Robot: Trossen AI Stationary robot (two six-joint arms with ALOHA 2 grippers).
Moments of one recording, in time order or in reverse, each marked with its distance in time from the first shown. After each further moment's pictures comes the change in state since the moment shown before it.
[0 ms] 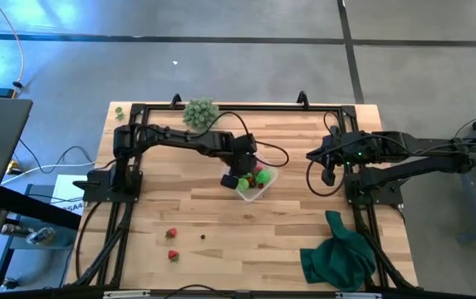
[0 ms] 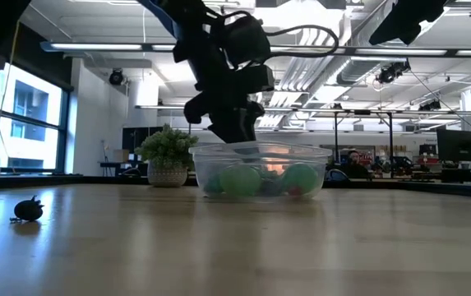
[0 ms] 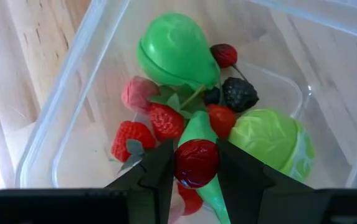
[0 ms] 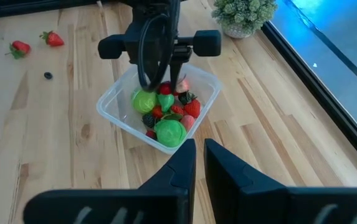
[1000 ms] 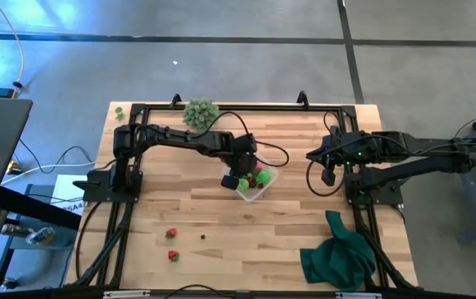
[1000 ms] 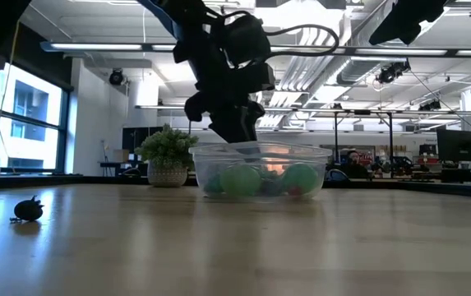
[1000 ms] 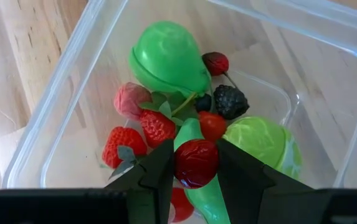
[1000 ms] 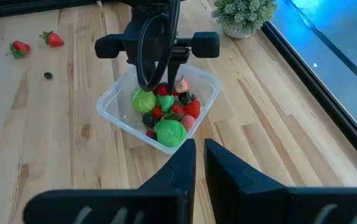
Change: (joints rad) left arm 0.000 0.000 0.000 0.005 0.034 -0.022; right arm 0.000 0.000 0.000 0.000 0.000 0.000
